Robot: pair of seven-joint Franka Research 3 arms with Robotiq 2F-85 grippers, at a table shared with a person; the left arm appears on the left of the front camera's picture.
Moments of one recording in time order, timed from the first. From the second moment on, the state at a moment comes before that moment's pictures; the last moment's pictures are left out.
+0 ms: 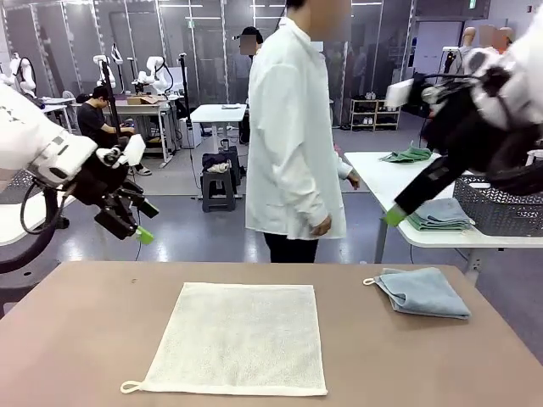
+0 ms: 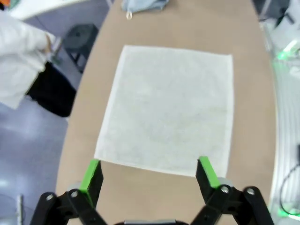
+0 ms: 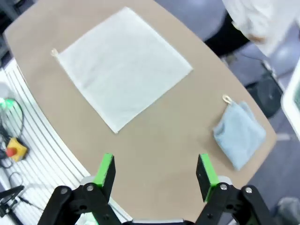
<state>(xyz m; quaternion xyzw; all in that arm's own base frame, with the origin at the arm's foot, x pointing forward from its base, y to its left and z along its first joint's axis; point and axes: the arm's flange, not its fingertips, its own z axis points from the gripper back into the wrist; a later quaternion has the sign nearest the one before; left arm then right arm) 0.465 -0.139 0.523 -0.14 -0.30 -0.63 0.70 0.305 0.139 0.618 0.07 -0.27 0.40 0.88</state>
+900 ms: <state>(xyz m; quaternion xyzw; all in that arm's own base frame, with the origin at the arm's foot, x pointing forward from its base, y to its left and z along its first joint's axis) 0.368 -0.204 0.499 0.01 -0.17 -0.65 0.74 0.286 0.269 0.493 0.03 -0.15 0.70 0.70</state>
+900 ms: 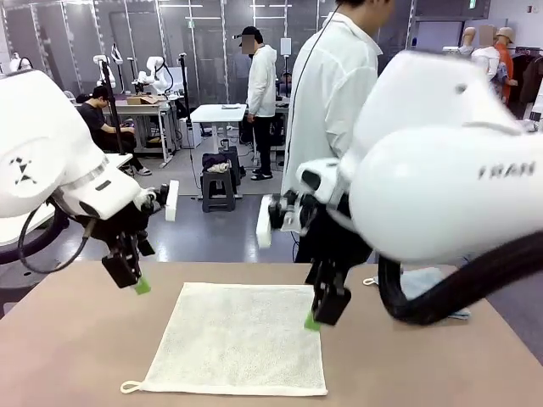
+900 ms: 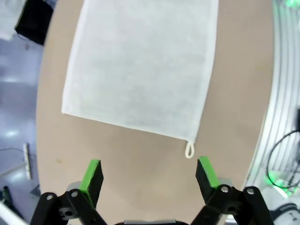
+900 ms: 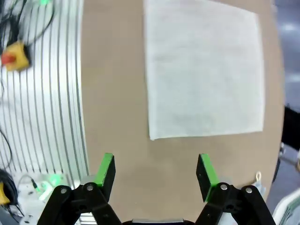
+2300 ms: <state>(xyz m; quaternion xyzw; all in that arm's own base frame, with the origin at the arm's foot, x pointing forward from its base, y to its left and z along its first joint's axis) 0.327 -0.225 0.420 0.05 -0.12 -0.71 0.70 0.323 0.279 0.391 0.01 -0.09 0.73 0.67</state>
